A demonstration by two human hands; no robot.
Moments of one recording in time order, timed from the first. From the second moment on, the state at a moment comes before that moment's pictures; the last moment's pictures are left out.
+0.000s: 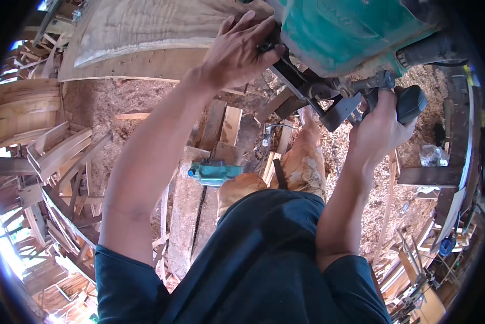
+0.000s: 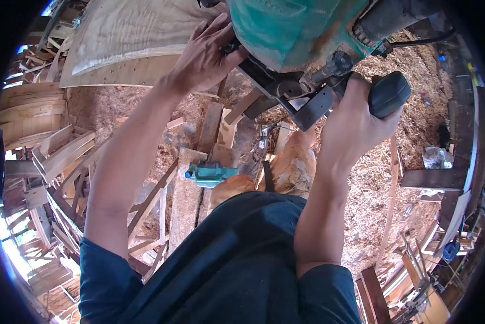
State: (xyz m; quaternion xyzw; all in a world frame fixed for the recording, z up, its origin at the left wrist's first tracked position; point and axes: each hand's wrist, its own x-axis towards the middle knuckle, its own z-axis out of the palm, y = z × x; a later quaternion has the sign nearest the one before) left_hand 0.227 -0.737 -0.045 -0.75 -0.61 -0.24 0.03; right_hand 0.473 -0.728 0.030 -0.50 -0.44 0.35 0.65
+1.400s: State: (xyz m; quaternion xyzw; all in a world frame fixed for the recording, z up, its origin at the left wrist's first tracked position) left_hand 0.256 -0.741 -0.034 -0.67 -0.67 -0.31 0.07; right_hand 0.489 -0.625 0.024 -0.35 -0.49 0.50 0.62
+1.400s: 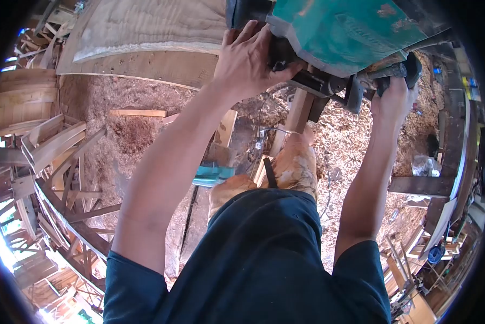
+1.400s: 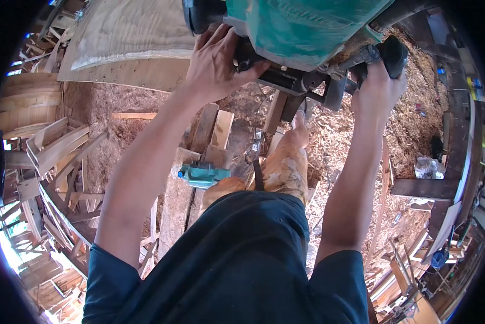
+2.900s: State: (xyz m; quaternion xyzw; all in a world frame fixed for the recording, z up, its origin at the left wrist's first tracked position) left_hand 0.250 -0.700 -0.034 -0.64 -0.73 -0.25 0.04; right_hand 0.485 -0.537 0.002 -0.31 -0.53 0.51 0.59
